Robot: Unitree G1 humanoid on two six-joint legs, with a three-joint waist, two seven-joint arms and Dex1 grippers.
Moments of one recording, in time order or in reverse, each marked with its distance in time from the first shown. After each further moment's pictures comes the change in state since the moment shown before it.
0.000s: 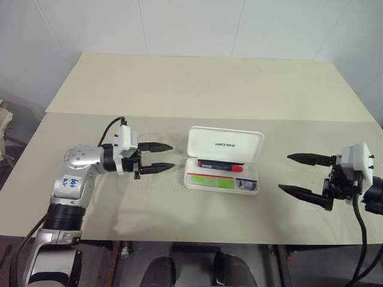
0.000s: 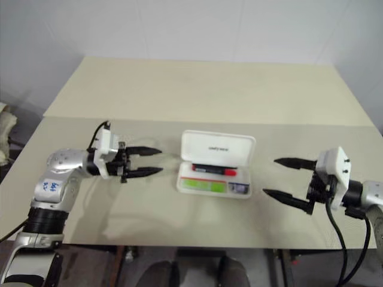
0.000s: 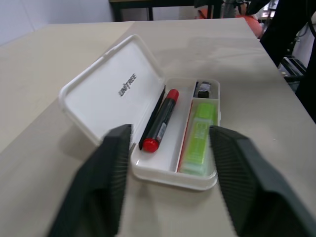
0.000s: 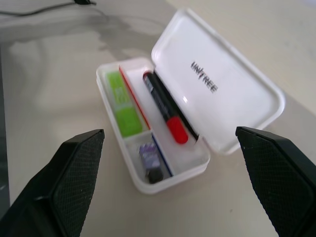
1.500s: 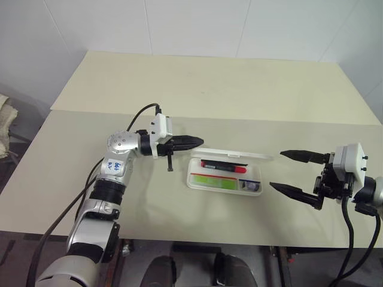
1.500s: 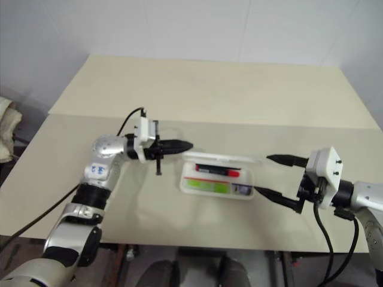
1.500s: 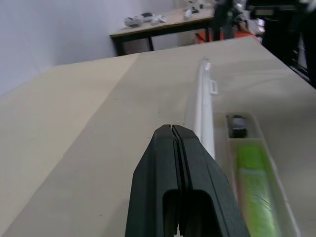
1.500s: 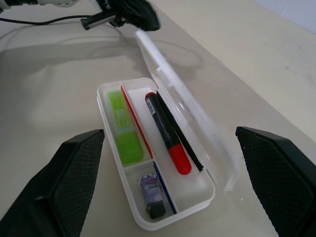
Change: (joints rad) left arm -0.268 -0.237 -0.115 0.327 0.142 -0.252 -0.017; right arm 0.021 0.038 0.033 -0.119 -0.008 -0.008 -0.102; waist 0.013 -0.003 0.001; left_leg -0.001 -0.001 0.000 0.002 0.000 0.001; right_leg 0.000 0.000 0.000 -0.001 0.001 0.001
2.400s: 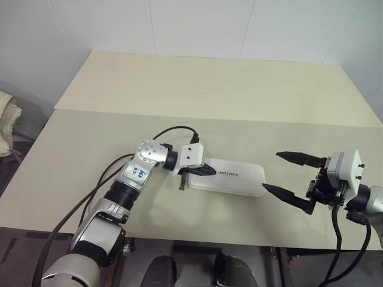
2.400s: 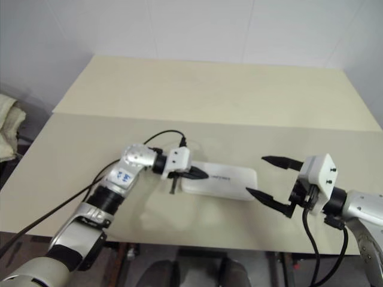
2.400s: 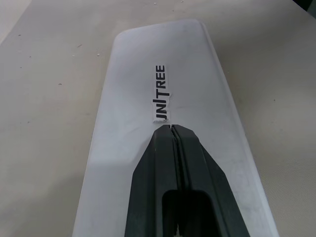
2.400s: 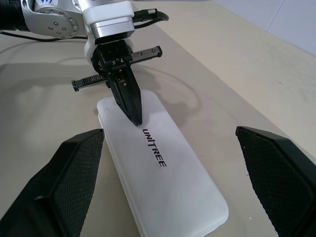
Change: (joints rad) left arm -0.006 -0.037 -0.257 -0.022 0.259 0.079 0.078; right arm 0.090 0.064 -0.004 -0.151 0.015 0.004 -0.138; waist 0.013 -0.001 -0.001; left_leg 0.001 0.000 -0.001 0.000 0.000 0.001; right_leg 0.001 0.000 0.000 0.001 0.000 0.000
